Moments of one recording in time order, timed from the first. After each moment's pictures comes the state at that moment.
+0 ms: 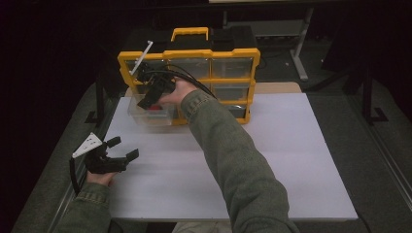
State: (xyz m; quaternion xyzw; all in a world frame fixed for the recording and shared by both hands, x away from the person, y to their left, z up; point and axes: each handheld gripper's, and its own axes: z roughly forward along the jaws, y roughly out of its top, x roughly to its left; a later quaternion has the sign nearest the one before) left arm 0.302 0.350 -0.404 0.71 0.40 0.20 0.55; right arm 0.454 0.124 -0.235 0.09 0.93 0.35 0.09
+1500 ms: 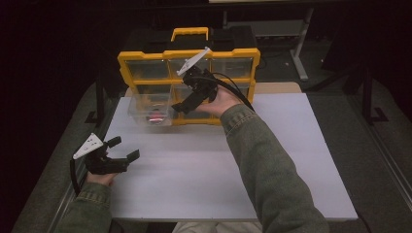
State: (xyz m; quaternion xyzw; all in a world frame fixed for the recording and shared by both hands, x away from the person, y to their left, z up) left arm 0.300 0.345 -0.403 0.71 0.39 0.21 0.55; right arm 0.430 0.014 -0.247 0.18 0.89 0.41 0.11
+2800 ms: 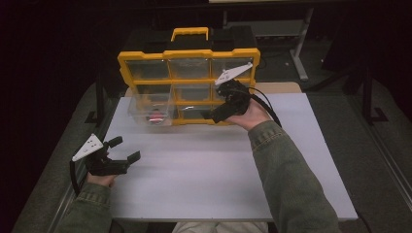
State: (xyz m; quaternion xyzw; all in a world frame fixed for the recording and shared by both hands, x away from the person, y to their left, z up) left arm 0.295 0.343 -0.400 0.71 0.37 0.21 0.56; right arm 0.410 -0.066 -0.279 0.23 0.86 0.45 0.12
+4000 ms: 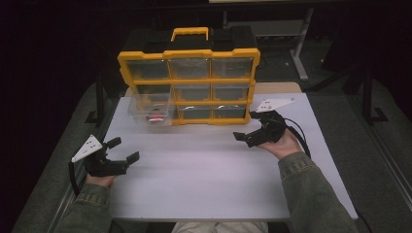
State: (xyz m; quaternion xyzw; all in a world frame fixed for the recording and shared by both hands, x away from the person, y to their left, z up) left arm 0.293 0.345 -0.401 0.71 0.38 0.21 0.55; right arm 0.367 -0.155 -0.349 0.30 0.82 0.48 0.12
